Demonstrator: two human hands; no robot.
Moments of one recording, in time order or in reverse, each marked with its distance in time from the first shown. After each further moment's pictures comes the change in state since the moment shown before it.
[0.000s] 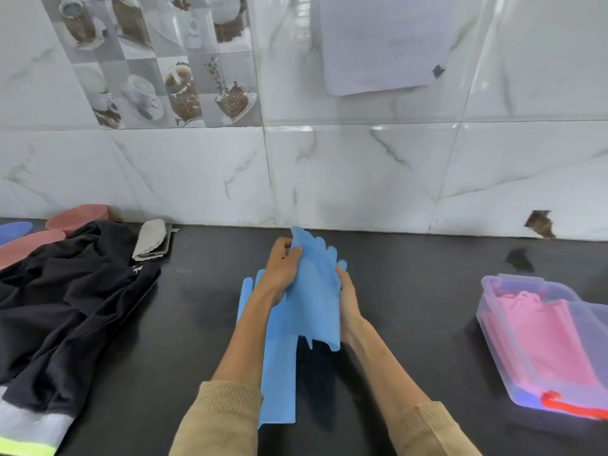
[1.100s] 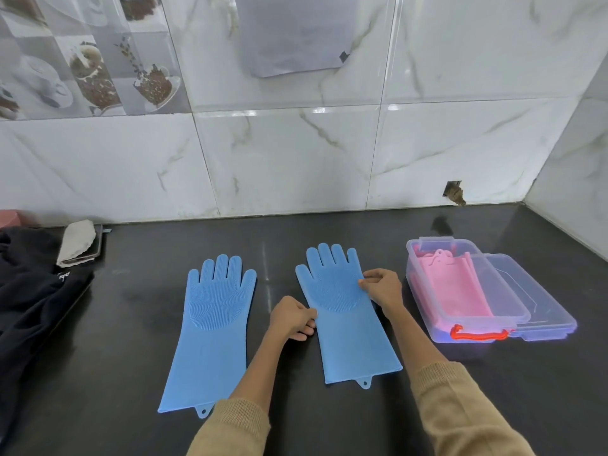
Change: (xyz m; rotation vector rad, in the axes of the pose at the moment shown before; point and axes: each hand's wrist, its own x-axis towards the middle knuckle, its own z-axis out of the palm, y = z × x) left_hand -0.069 -0.070 0.098 0.444 -0.286 -0.352; right_hand -0.068 -0.078 -0.137 -1.016 0.857 -0.234
